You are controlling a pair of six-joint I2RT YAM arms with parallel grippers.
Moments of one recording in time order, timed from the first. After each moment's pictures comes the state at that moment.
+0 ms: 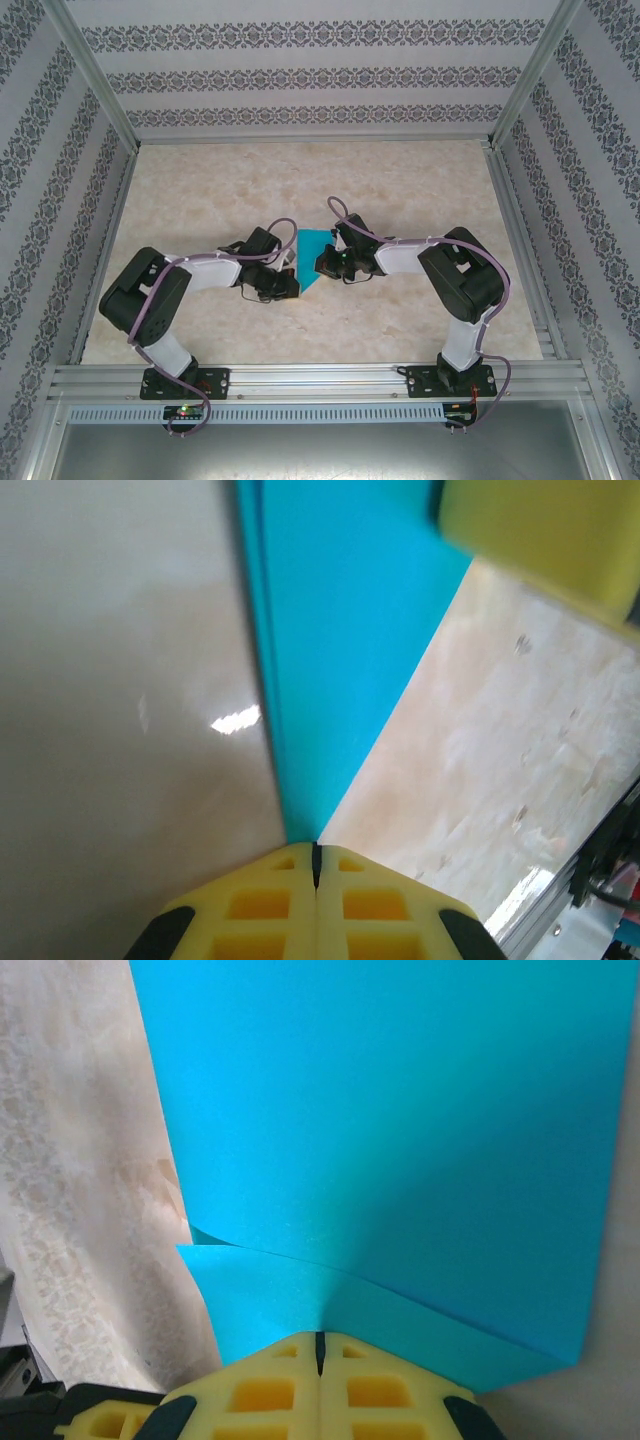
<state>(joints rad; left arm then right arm) -0.52 1.65 0.72 -0.26 0.58 -0.58 0.61 1.84 0.87 0.02 -0.46 0.92</state>
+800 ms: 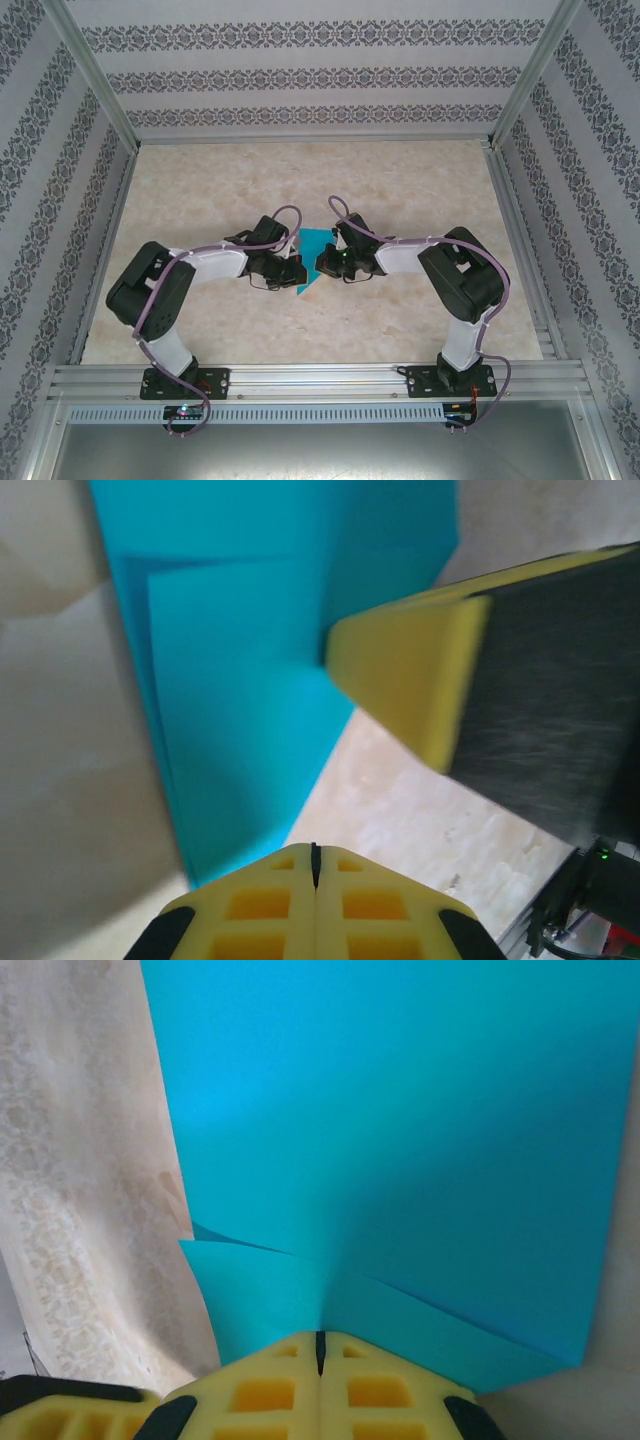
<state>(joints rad) -0.54 1.71 0.85 -0.24 0.55 -0.65 0.60 1.84 0.87 0.03 -0.46 0.93</state>
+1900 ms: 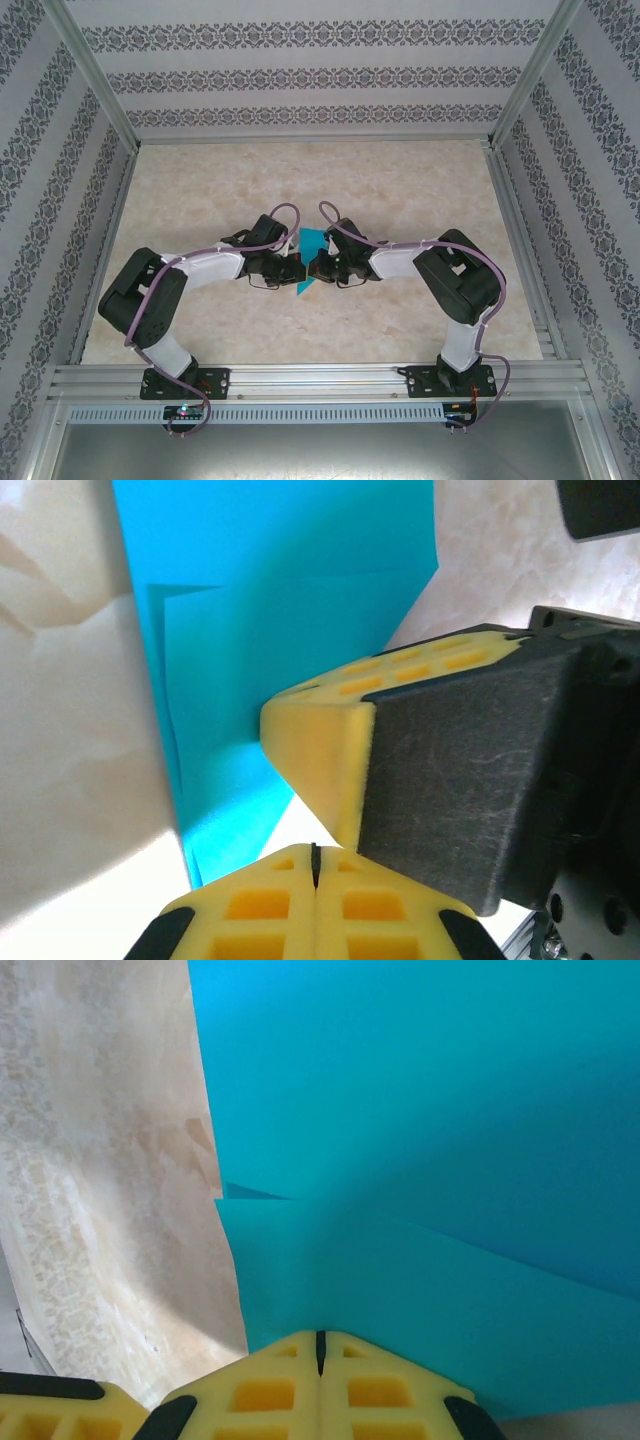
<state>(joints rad) -0.54 1.65 0.84 -0.25 0.50 -0.66 0.68 1.85 0.87 0.06 -0.45 0.94</state>
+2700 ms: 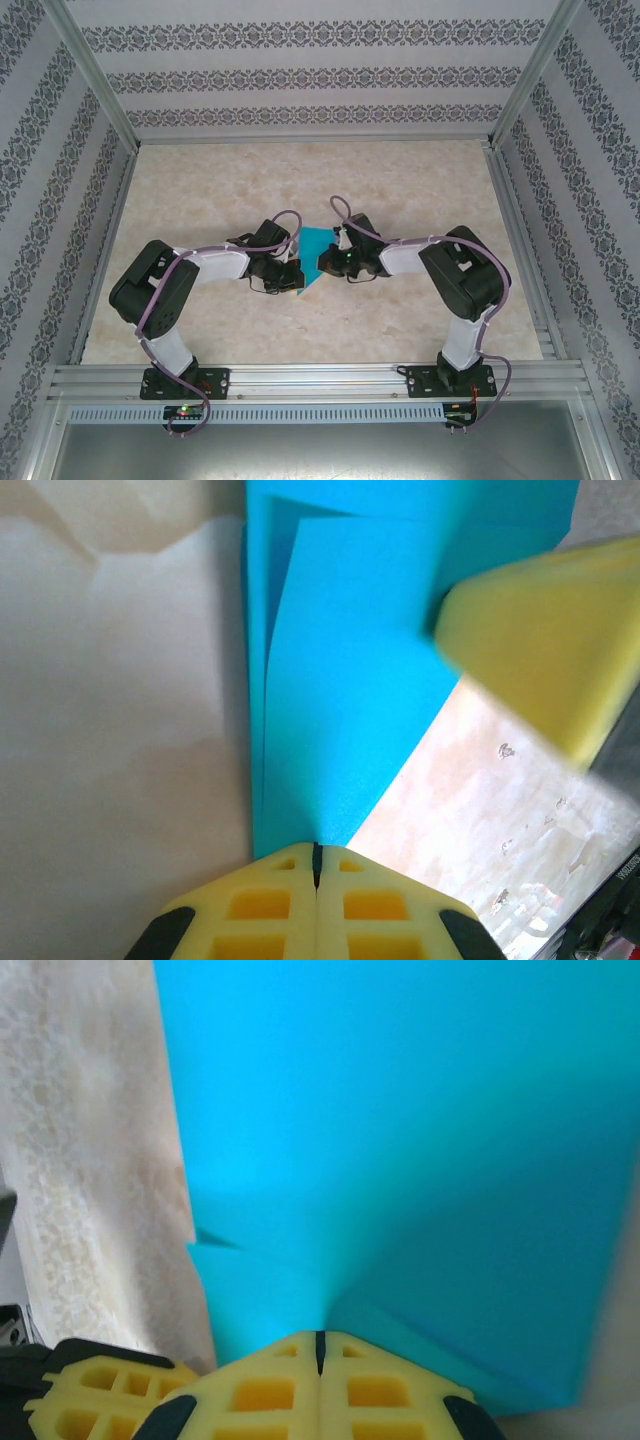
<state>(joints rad) -0.54 1.73 0.84 -0.28 0.50 -0.68 0.55 1.85 0.82 0.13 -0.52 0.83</state>
